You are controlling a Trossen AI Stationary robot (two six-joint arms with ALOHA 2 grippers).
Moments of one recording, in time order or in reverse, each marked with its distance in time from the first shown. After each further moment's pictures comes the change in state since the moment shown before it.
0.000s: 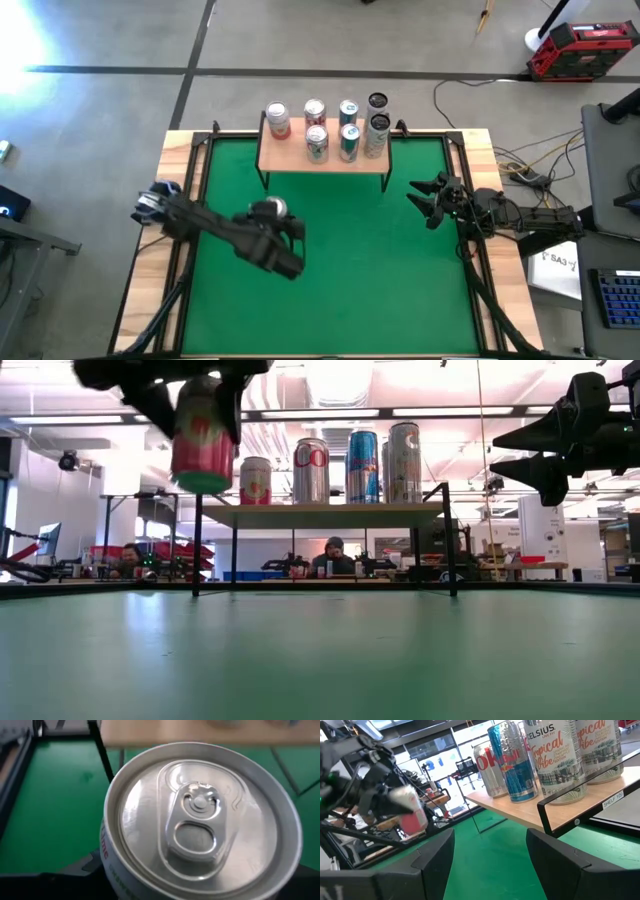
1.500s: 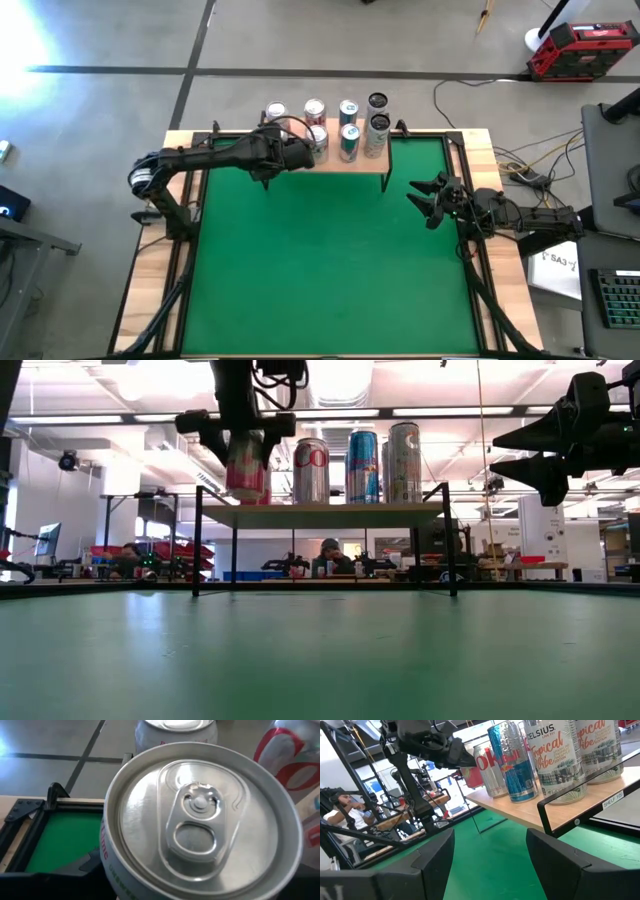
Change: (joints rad) left arm 0.616 -0.138 -0.035 0.410 -0.088 0.722; right arm 0.000 0.000 0.000 0.000 0.000 0.000
